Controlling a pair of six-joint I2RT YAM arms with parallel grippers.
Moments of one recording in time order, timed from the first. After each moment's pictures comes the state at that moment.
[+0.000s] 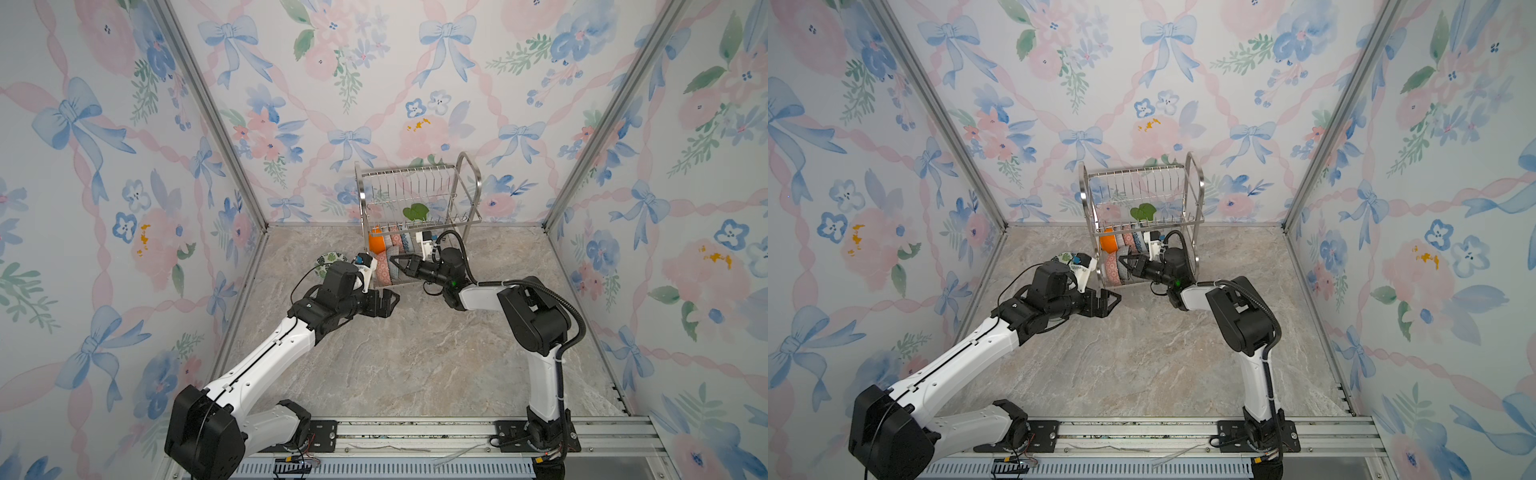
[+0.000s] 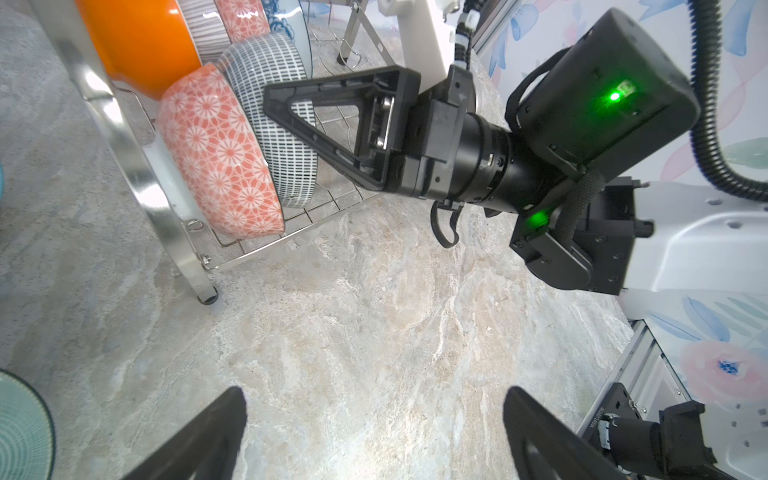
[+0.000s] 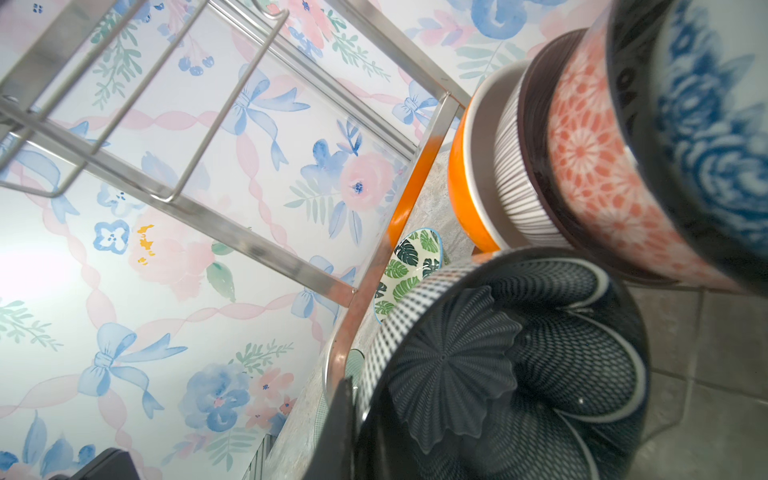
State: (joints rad) left arm -0.51 1.18 0.91 -0.37 0.26 -0.36; right arm 0.52 2.12 1.20 0.90 -0.59 0.94
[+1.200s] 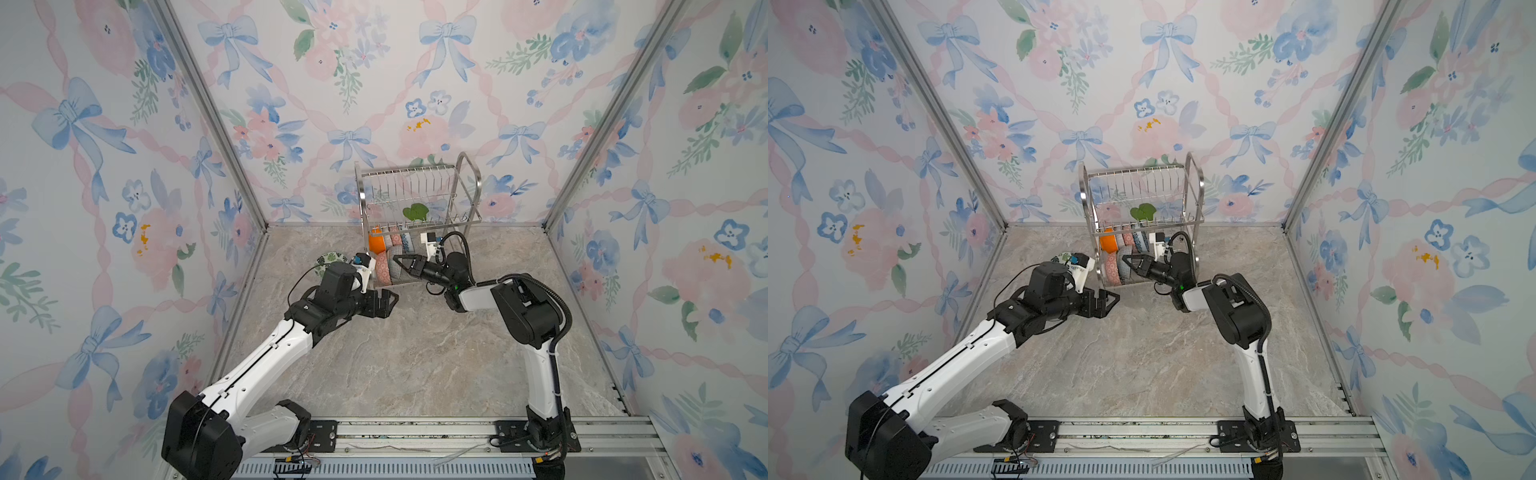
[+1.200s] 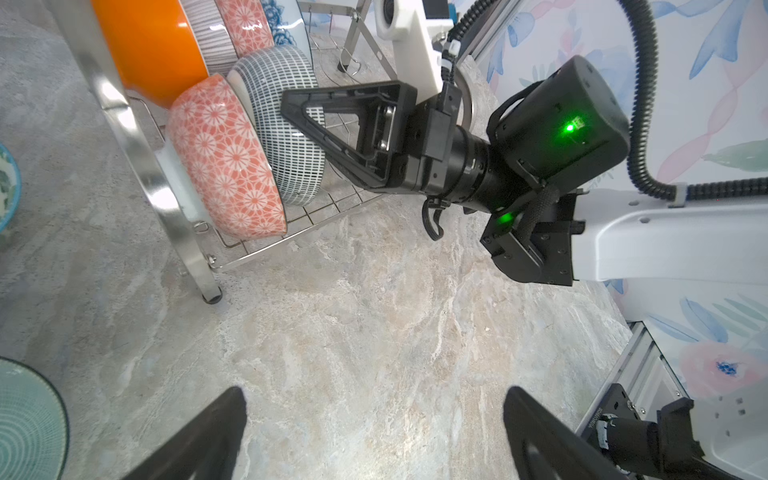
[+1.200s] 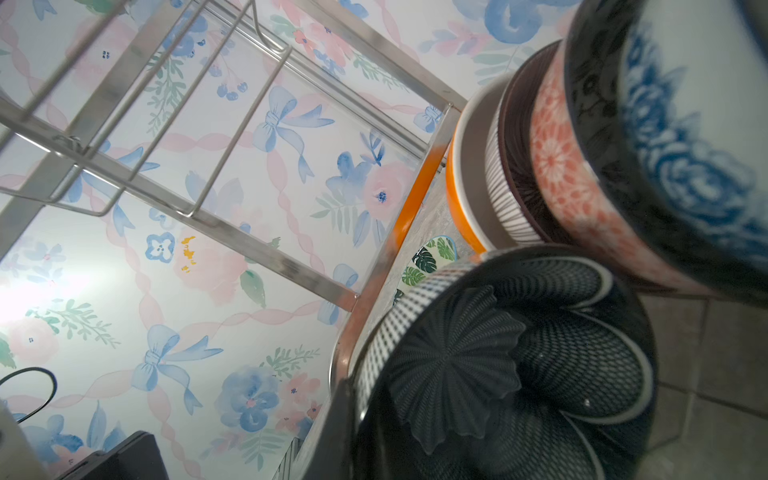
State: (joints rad) left arm -0.51 1.16 0.91 -0.38 0.25 -0.36; right arm 0.49 2.20 1.20 1.10 -0.66 1.07
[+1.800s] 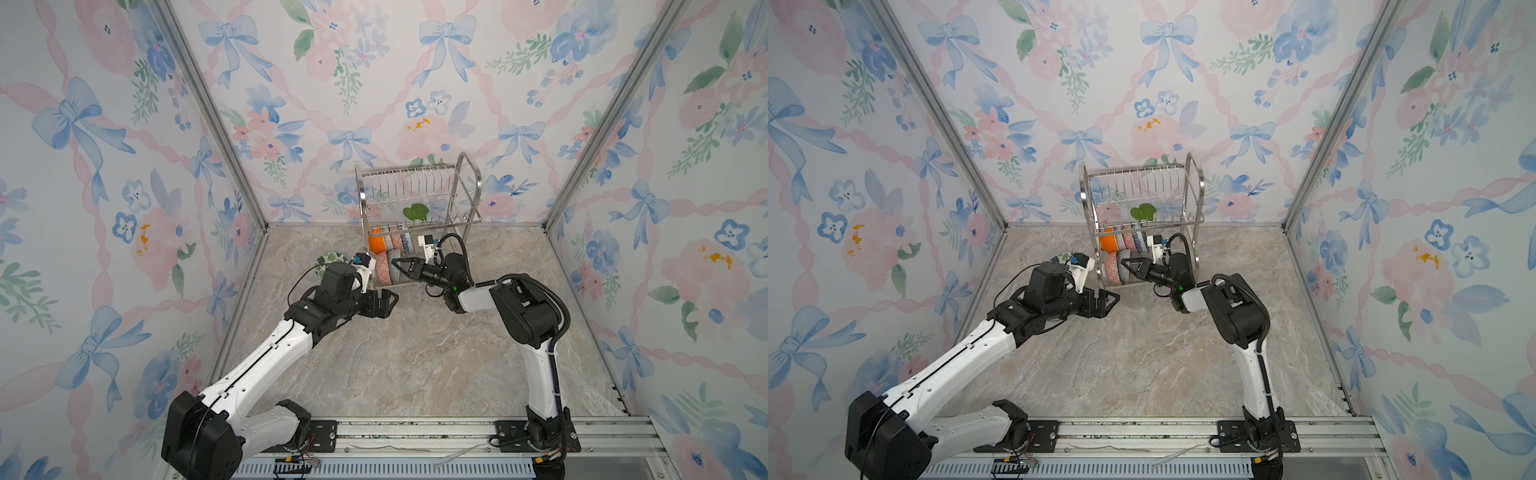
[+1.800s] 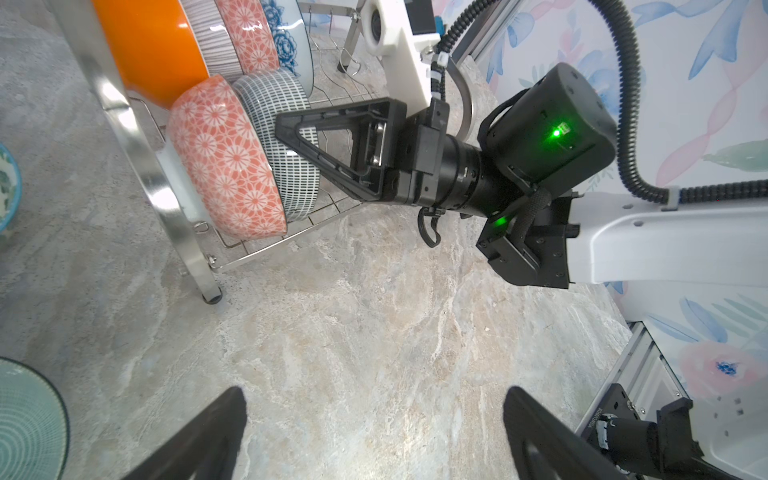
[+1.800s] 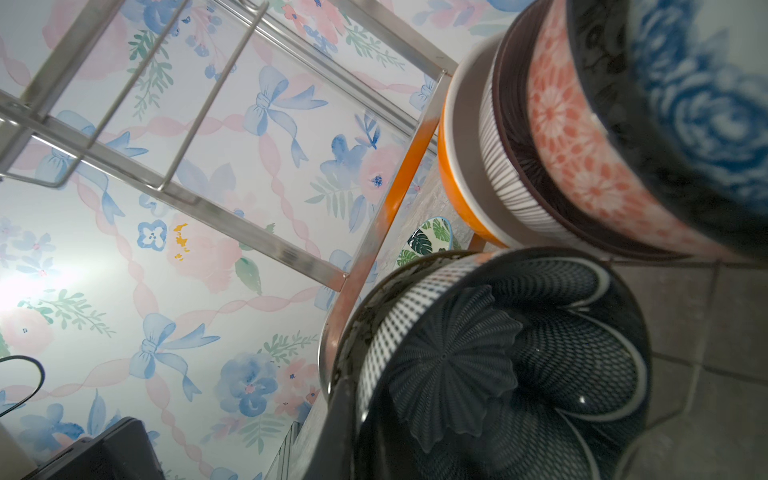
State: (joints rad) left arm -0.51 1.15 0.91 -0.38 0.25 -0.36; right arm 0.49 2.20 1.19 1.04 -0.68 1.02
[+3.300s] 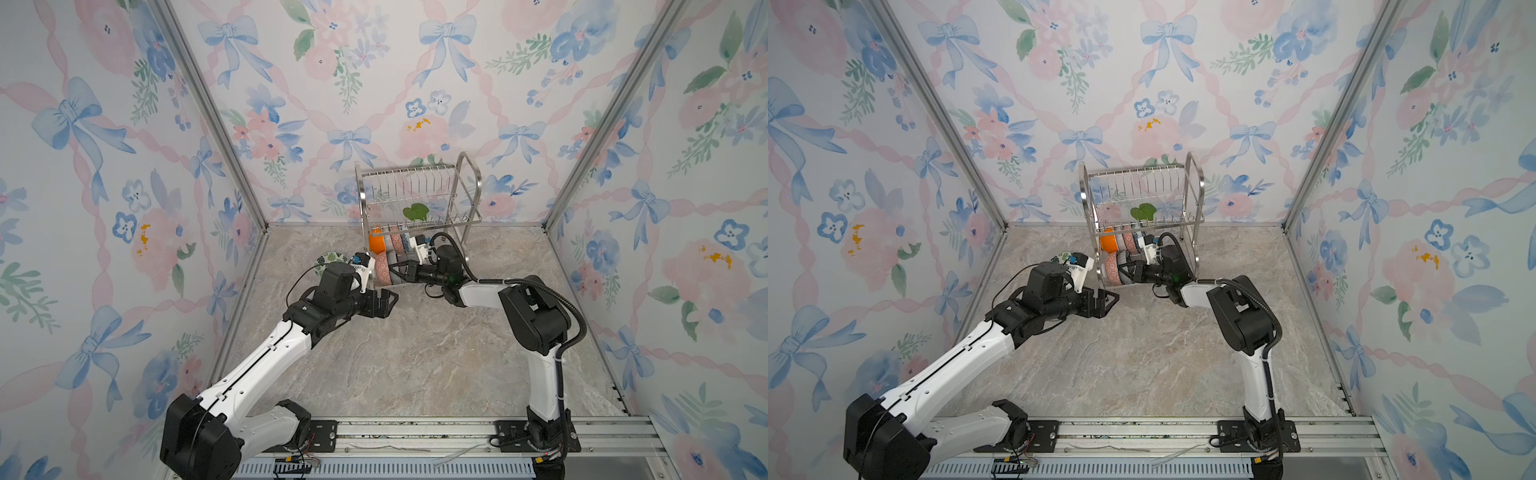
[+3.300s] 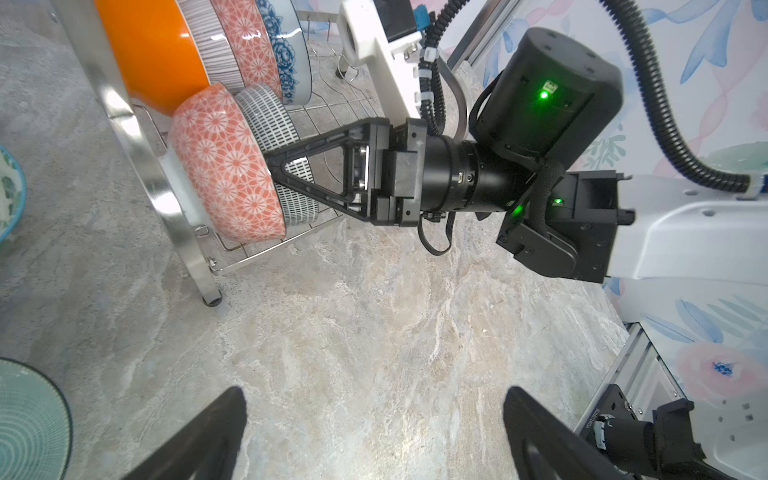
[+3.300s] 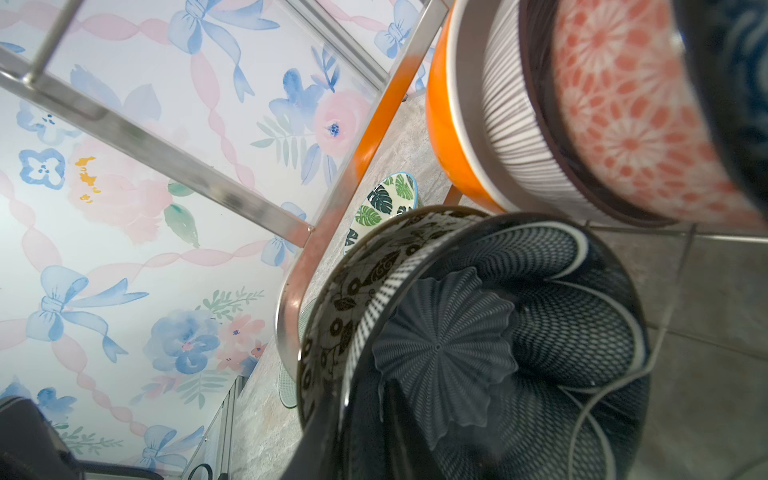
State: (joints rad) left arm -0.51 1.14 0.91 -0.38 0.25 -0.36; right arm 0.52 2.11 1.25 0.64 -0.68 0.73
